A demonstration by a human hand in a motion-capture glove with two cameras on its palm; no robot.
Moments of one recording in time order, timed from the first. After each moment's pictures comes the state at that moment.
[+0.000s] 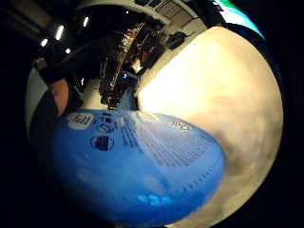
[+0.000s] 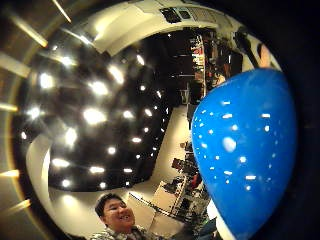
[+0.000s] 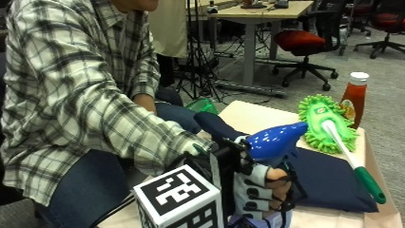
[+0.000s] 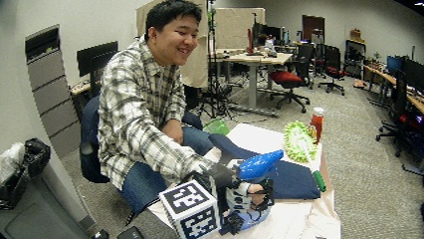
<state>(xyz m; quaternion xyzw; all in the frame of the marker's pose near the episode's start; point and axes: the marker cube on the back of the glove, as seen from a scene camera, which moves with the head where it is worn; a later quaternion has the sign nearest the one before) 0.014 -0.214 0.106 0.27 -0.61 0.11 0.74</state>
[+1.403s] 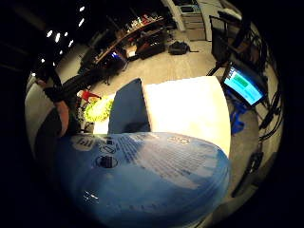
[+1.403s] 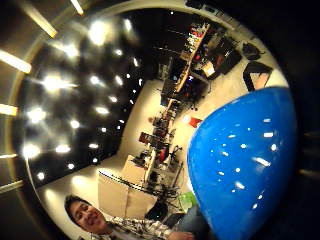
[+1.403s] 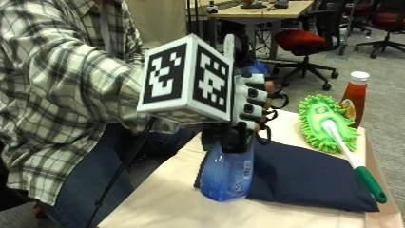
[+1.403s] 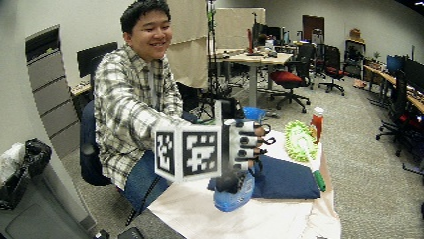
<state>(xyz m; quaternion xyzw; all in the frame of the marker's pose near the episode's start) -0.061 -0.175 0.022 0.20 -0.38 -0.02 0.90</state>
